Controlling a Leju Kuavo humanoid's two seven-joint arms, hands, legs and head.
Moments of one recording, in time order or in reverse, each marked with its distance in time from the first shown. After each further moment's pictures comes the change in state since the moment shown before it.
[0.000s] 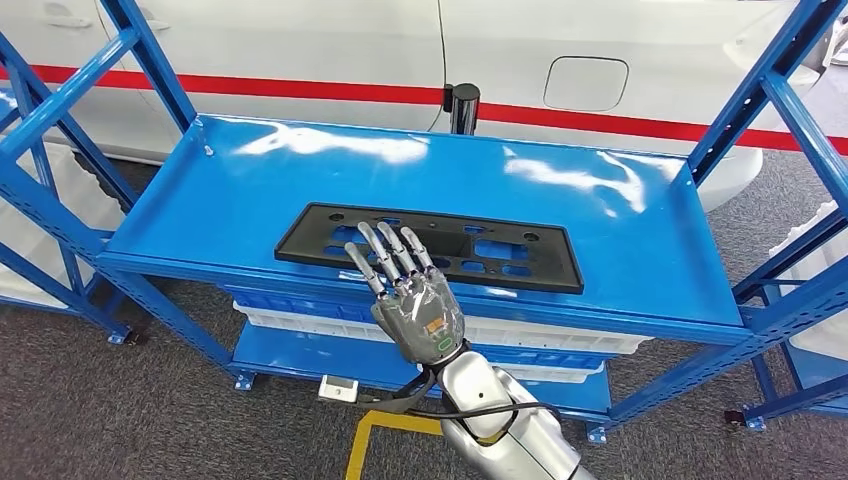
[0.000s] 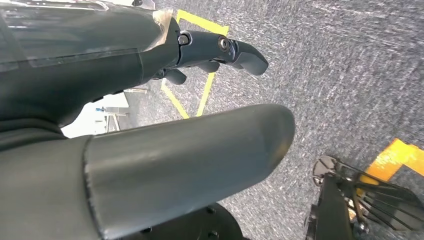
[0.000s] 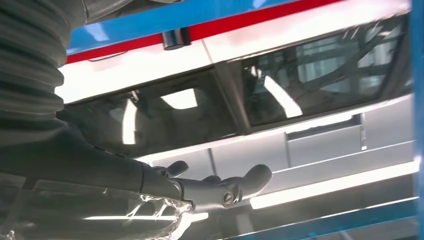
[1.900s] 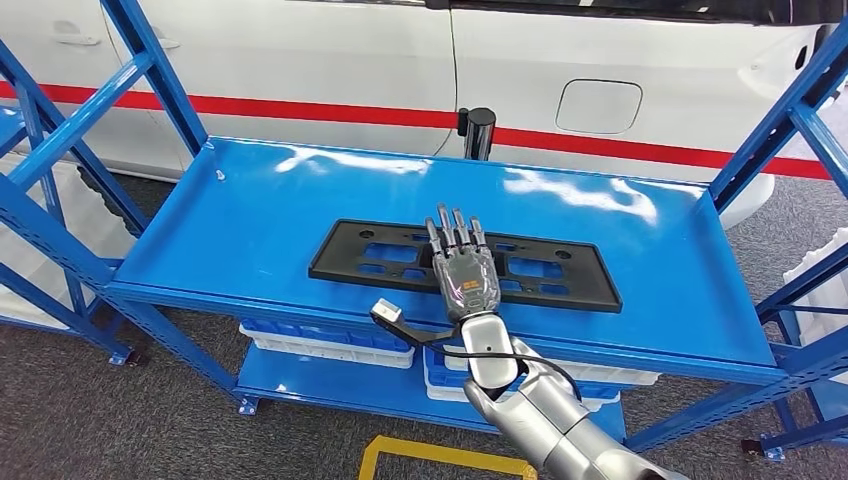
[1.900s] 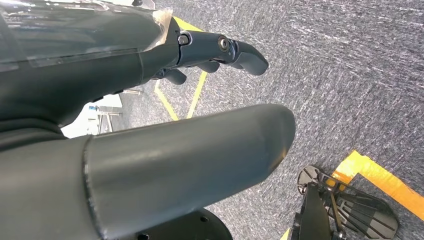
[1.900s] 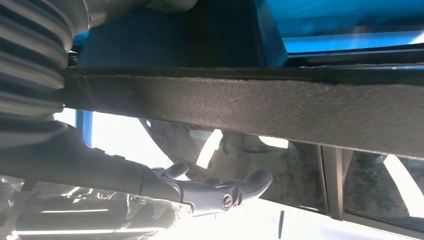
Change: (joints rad) left arm -0.001 -0.011 0.031 0.000 -0.047 0.044 0.000; right arm -0.155 -0.077 -0.001 0.320 0.003 0.249 0.374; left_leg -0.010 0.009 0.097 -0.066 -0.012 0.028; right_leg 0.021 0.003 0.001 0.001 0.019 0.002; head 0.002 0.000
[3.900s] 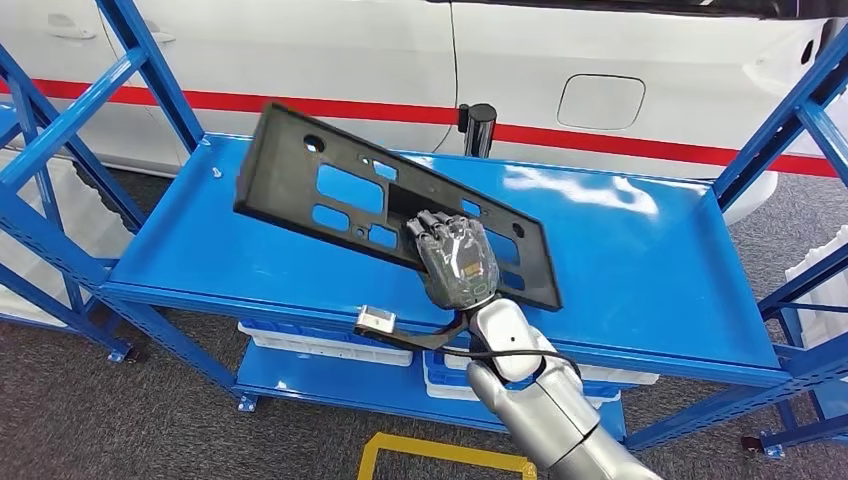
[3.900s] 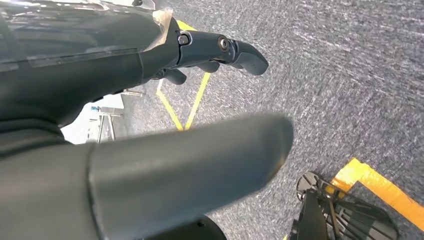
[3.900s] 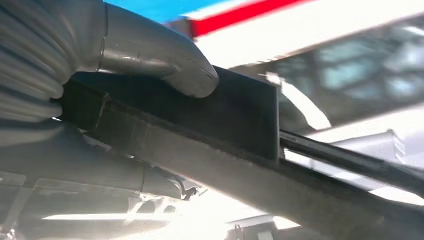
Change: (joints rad) left arm -0.006 -0.009 0.028 0.000 -0.035 0.020 0.000; right arm 0.047 0.040 -0.127 -0.329 -0.300 -0.173 -0.497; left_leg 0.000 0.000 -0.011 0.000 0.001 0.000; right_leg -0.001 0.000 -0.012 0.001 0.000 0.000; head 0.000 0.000
